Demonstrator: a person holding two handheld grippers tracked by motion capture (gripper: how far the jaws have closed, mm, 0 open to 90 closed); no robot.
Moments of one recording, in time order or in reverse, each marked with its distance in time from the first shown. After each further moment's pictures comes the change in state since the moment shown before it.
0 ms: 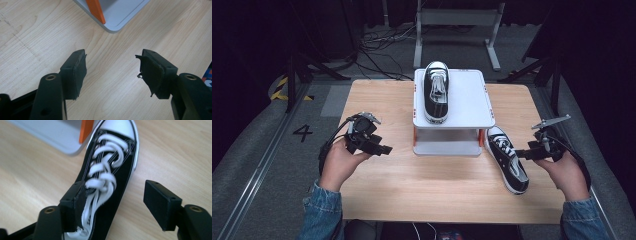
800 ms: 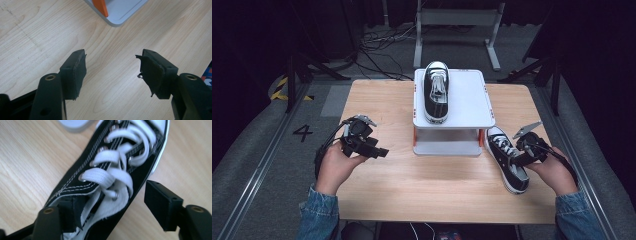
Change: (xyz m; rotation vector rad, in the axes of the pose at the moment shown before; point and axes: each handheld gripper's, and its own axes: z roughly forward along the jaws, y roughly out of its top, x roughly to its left) left arm 0.002 -0.014 -0.006 0.003 0.008 -0.036; right arm 0.011 0.006 0.047 0.086 -0.019 -0.296
